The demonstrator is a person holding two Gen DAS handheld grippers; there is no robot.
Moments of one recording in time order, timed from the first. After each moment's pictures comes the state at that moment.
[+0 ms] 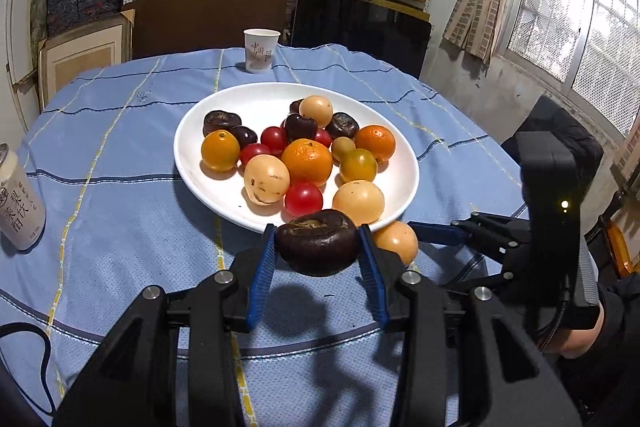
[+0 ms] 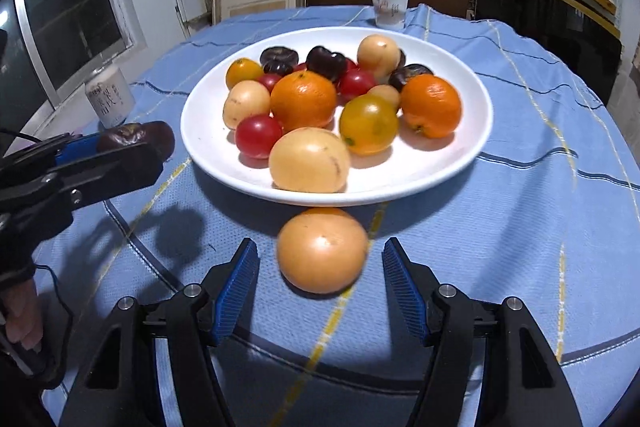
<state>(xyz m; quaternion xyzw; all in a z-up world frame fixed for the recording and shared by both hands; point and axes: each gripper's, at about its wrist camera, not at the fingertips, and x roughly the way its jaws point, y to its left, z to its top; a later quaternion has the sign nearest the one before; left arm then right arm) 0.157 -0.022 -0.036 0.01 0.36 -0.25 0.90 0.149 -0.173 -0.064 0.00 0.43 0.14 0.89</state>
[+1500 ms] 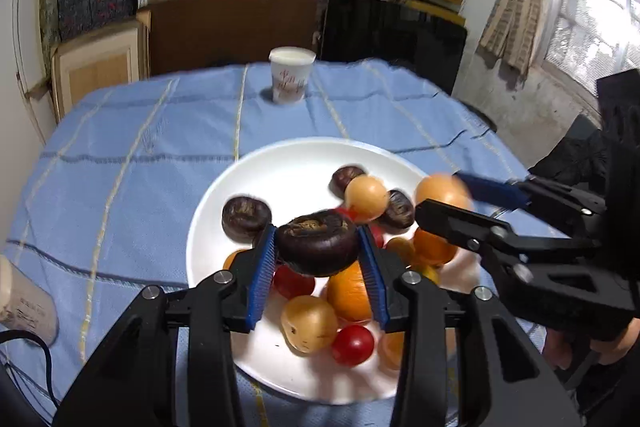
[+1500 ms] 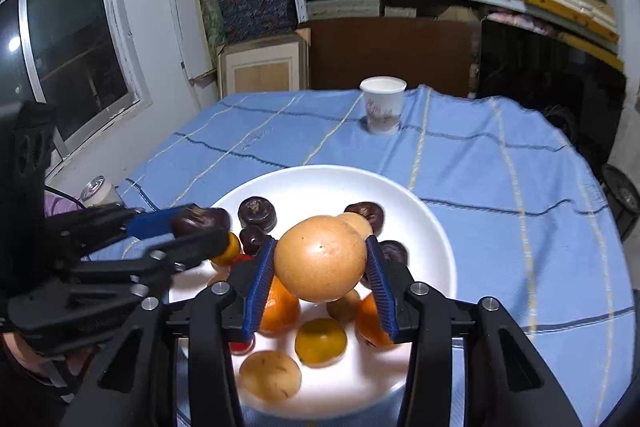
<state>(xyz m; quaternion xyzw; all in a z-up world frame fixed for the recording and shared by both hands) 0.278 -0.043 -0.010 0.01 0.38 -0.19 0.90 0.250 -0.204 0.020 0.02 0.36 0.15 0.92</state>
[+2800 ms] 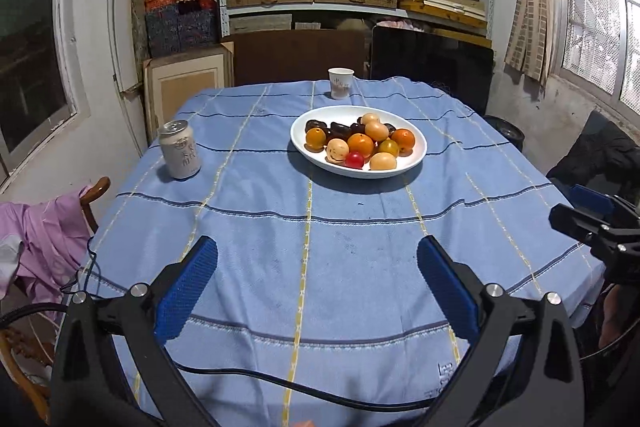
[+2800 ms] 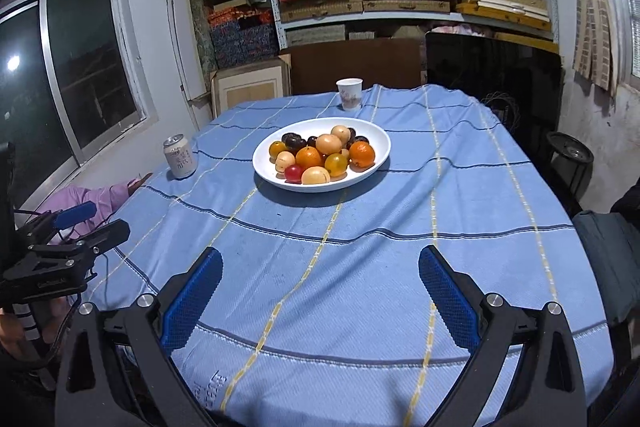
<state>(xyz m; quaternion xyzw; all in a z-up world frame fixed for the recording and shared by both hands) -0.066 0.024 0.041 0.03 0.31 -0.07 0.95 -0.077 -0.238 0.056 0.05 0.31 0.09 0.95</state>
